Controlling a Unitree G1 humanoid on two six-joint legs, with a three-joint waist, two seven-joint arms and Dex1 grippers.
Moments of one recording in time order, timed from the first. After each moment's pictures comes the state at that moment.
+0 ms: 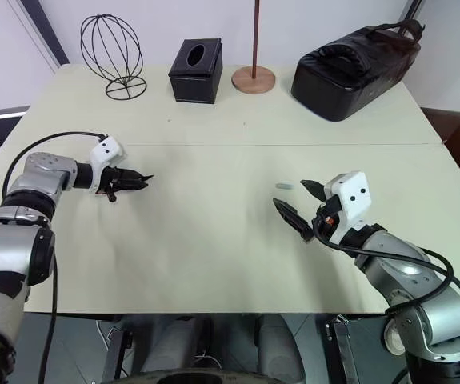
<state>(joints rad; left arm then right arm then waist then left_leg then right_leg) -1.07 0.63 -0.07 1.32 0.19 -0.10 -1.22 0.01 -0.58 -0.22 -0.67 0.63 0.69 0.44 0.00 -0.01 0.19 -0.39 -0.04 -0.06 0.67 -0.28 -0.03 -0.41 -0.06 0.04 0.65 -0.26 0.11</state>
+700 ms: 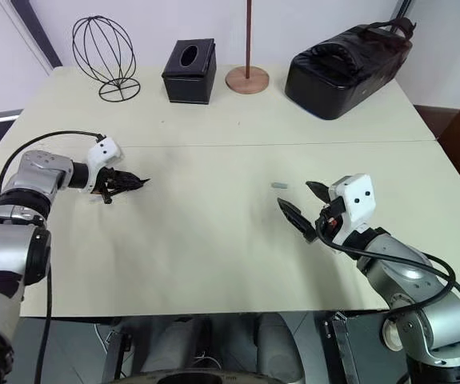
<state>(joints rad) -1.06 0.67 -0.08 1.32 0.21 -0.10 -1.23 0.03 -0.57 -0.23 -0.66 0.63 0.67 0.42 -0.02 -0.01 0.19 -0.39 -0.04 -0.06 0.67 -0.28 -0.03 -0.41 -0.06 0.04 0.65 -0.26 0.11</state>
